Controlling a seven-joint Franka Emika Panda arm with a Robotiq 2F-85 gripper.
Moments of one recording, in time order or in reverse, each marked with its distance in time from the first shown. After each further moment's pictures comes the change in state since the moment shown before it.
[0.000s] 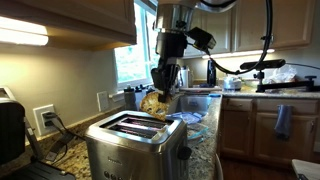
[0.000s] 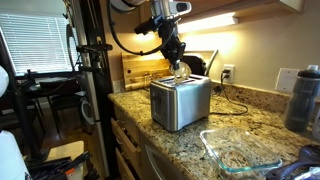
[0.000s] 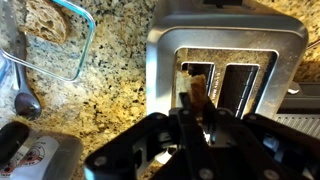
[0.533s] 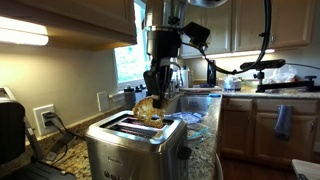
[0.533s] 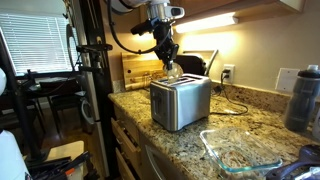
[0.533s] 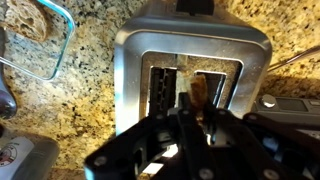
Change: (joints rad) arm 0.043 0.036 0.034 0.045 0.001 -0.060 0.003
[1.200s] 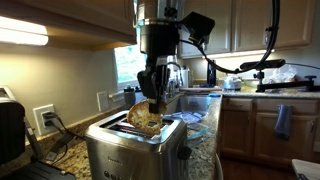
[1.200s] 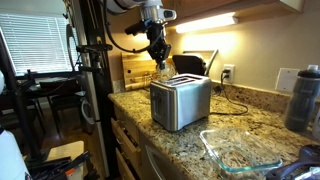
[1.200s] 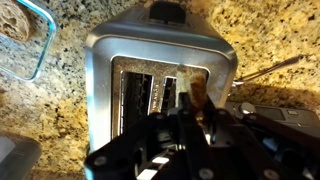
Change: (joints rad) arm 0.035 0.002 0.037 0.014 0.006 -0.037 0.025
